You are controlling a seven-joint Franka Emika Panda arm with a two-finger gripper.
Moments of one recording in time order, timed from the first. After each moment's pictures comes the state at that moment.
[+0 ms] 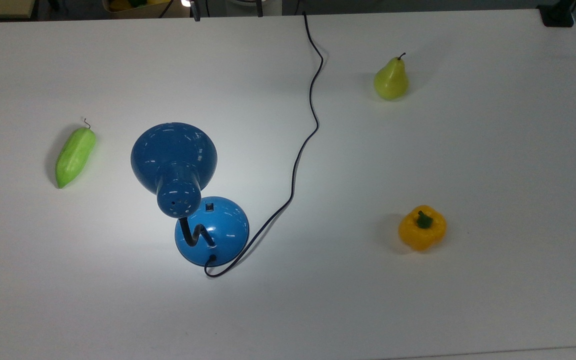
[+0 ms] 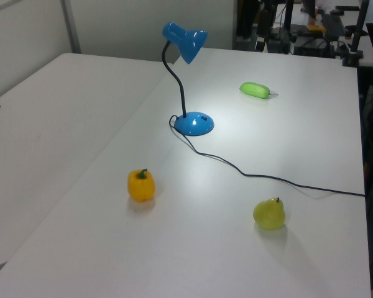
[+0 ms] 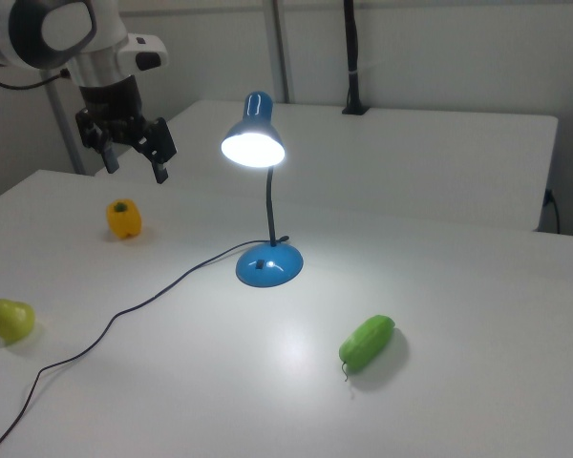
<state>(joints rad) 0.10 0.00 -0.04 -1.61 0.06 1.70 -0.06</state>
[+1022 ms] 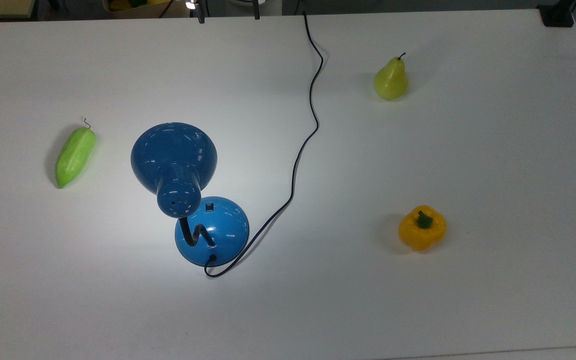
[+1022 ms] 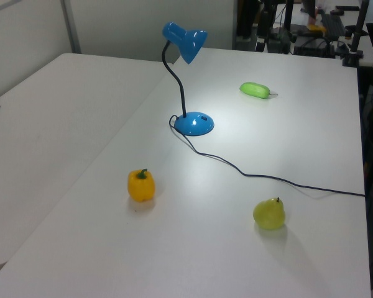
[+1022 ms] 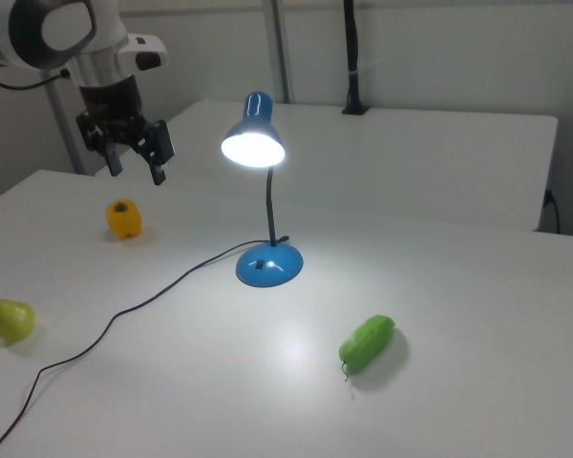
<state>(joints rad) 0.10 0.00 -0.04 -1.61 0.06 1.70 -0.06</state>
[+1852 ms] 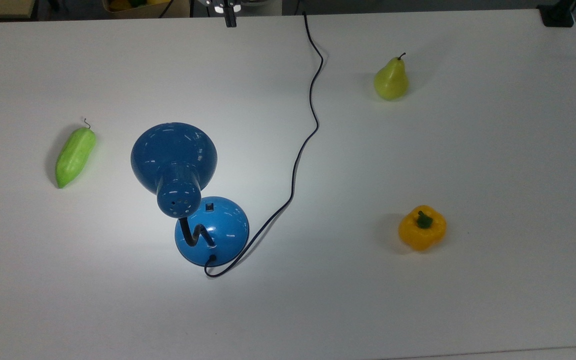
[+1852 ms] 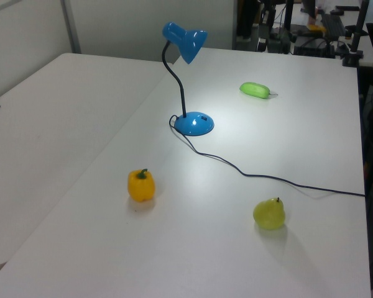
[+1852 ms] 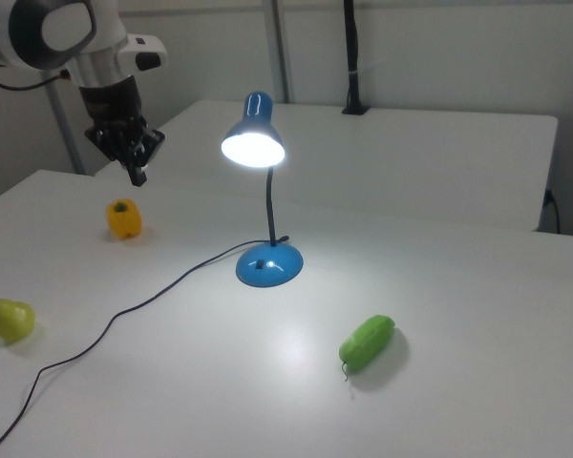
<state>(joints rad) 0.10 0.00 -0.04 -1.61 0.06 1.70 -0.07</state>
